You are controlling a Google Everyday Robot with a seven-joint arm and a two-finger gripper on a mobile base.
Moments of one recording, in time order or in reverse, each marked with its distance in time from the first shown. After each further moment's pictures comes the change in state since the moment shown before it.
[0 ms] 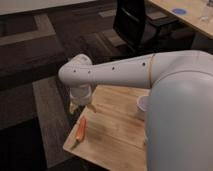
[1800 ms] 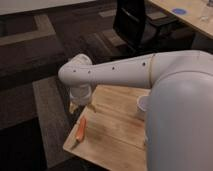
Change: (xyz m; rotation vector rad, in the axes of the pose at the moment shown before) arm 0.000 0.000 -0.001 0.000 -0.001 0.000
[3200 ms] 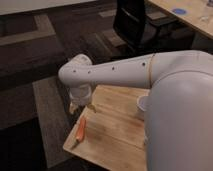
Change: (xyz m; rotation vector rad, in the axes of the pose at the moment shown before) arm 0.004 -0.001 0.005 0.008 0.005 -0.001
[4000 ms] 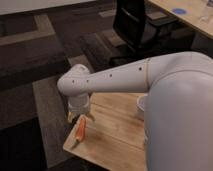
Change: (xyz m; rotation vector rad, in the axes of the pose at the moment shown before) arm 0.037 0.016 0.041 -0.046 0.032 0.010
